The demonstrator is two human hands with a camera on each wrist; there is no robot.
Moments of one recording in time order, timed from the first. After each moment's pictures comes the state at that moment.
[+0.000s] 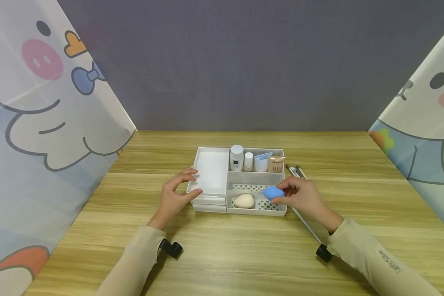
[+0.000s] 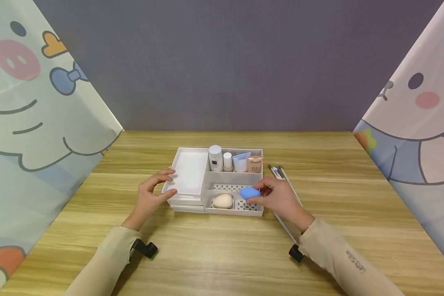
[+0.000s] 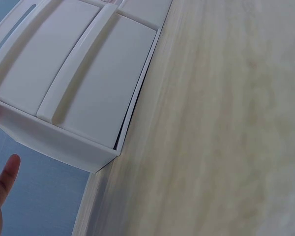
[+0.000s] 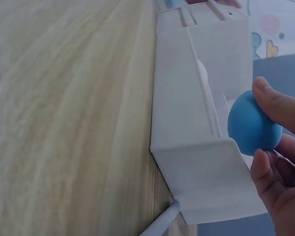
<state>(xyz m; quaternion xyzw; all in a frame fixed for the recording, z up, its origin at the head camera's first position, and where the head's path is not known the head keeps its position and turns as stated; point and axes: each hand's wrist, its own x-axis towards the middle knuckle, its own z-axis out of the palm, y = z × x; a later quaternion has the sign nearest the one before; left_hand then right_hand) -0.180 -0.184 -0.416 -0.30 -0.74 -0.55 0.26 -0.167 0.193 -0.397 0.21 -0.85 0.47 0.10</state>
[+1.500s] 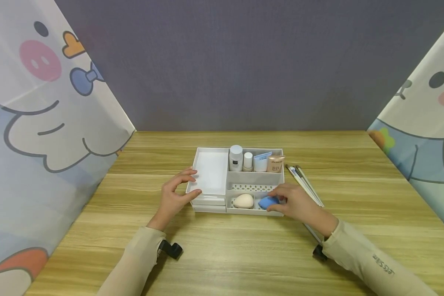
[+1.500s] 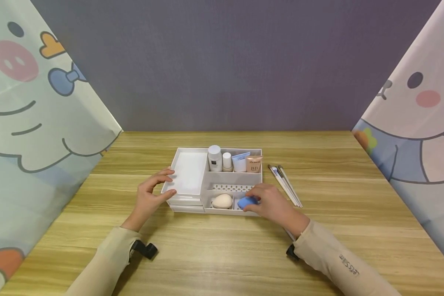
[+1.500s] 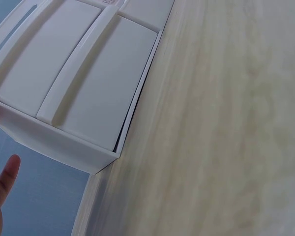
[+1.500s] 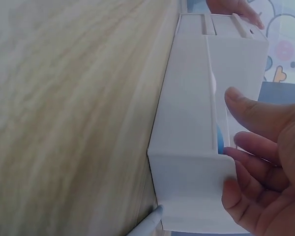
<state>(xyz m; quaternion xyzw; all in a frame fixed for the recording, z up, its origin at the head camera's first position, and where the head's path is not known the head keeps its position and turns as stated) -0.182 -0.185 -0.420 -0.30 -0.73 -0.55 0.26 -0.166 0.182 -0.403 0.37 -0.86 0.31 0.16</state>
